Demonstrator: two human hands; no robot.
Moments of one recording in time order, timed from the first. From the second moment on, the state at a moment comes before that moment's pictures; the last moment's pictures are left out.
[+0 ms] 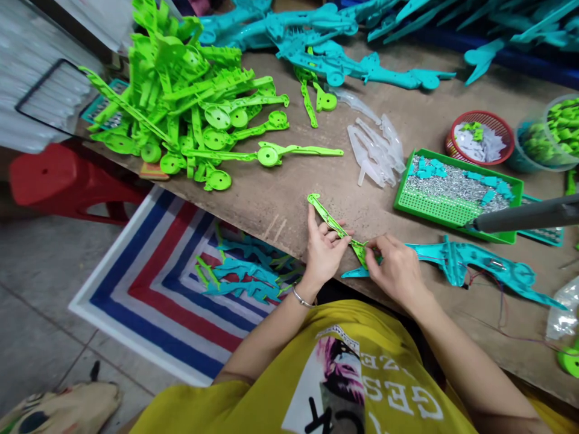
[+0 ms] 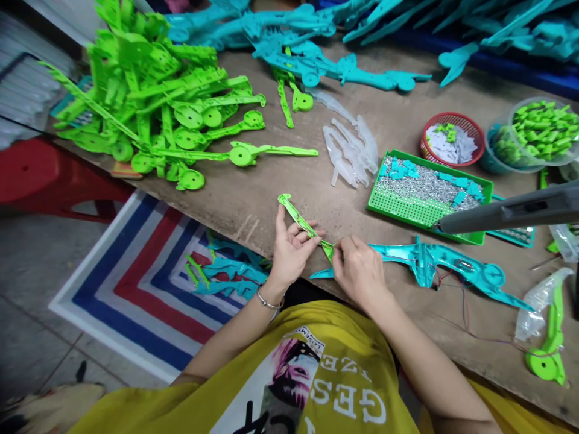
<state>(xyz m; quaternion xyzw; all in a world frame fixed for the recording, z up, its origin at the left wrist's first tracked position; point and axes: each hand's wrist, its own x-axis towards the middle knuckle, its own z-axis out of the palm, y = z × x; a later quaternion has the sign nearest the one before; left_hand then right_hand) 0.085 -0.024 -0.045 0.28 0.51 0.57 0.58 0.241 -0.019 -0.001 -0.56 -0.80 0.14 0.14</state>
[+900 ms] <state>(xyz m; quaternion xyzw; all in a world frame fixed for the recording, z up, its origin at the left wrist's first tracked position) 0.087 -0.024 -0.045 0.28 0.52 0.57 0.57 0.247 -0.034 0.005 -0.53 -0.82 0.11 0.16</state>
